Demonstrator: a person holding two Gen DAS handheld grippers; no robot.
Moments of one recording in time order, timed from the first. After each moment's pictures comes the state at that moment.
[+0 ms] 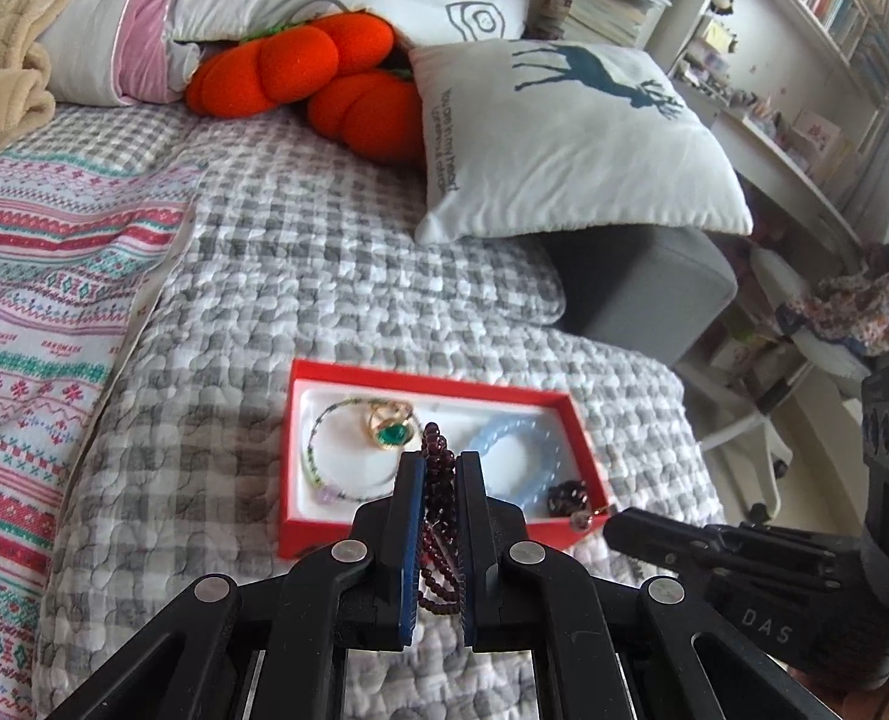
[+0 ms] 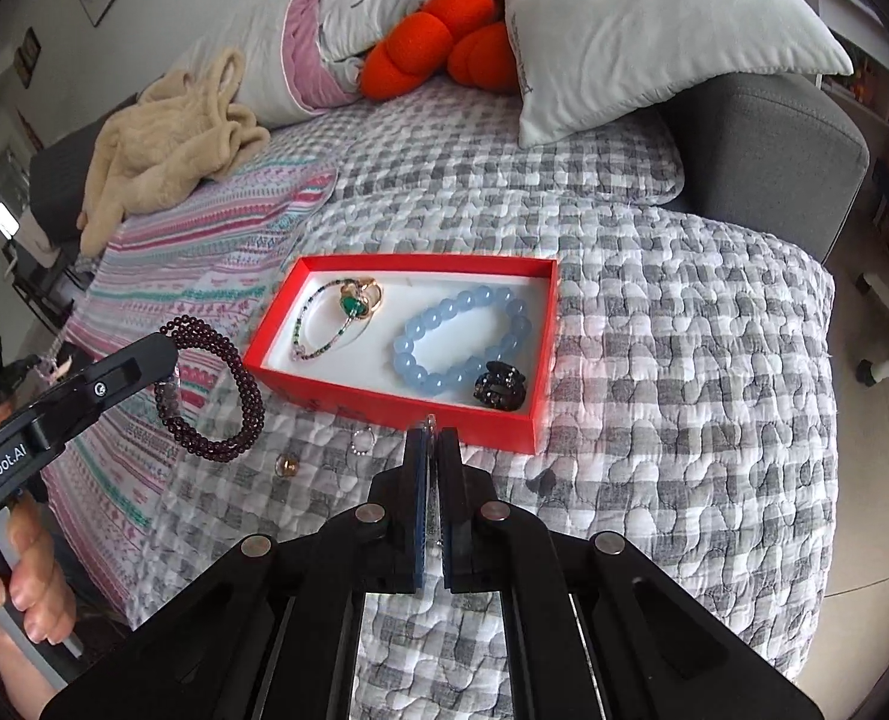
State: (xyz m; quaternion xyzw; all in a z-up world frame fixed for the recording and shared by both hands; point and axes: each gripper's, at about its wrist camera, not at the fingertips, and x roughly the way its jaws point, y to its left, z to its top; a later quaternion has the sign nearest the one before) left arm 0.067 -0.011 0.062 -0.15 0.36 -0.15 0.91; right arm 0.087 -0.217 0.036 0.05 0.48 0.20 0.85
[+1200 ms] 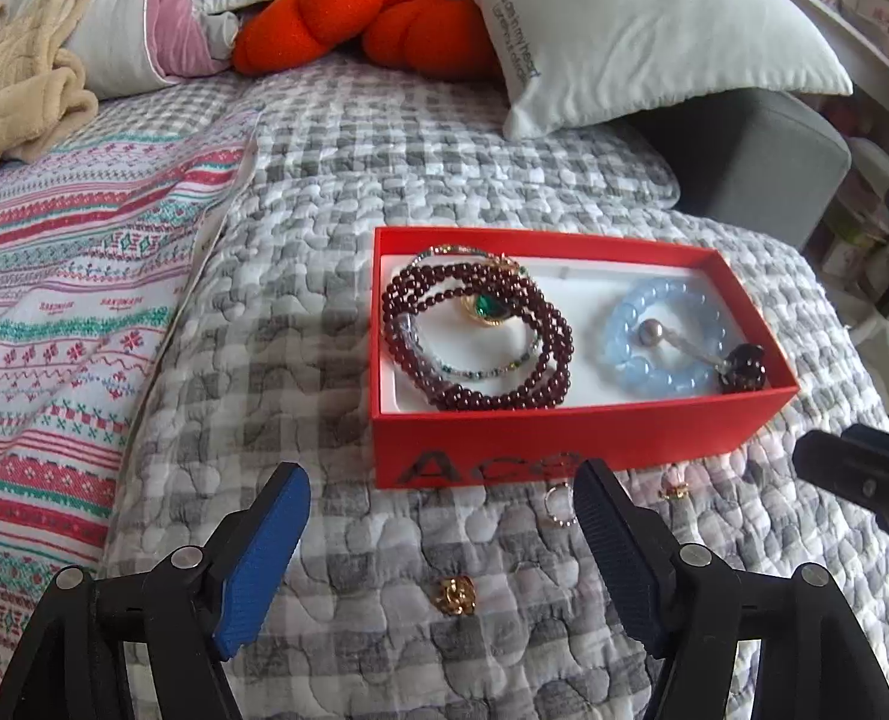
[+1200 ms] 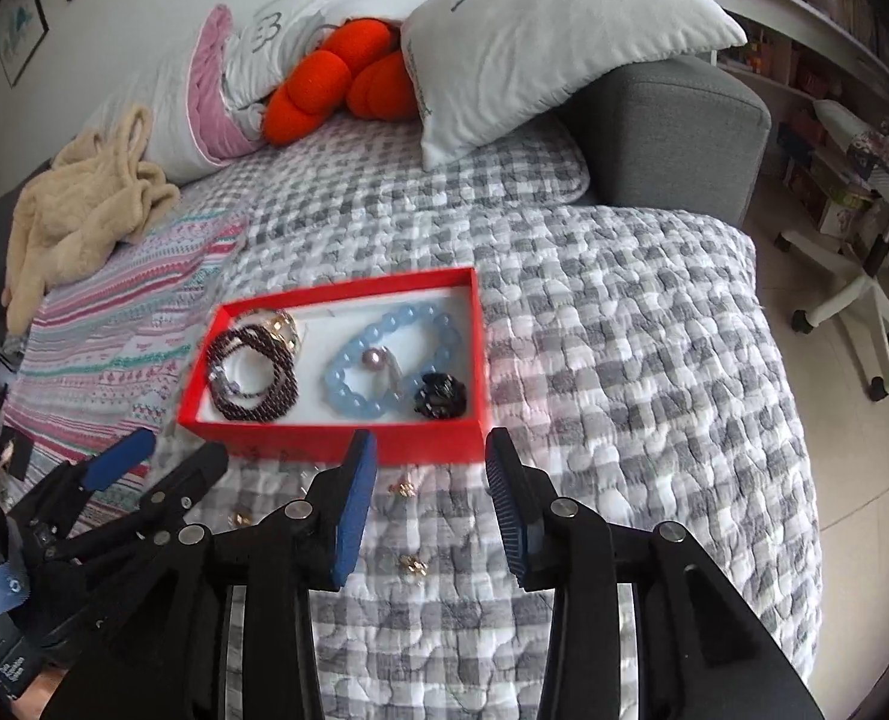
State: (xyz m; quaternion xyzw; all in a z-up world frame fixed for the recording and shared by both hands) left arm 0.070 -0.026 -0.010 -0.04 0.42 -0.05 0.91; right arm 0.073 -0.216 0.024 0.07 0.47 0.06 0.88
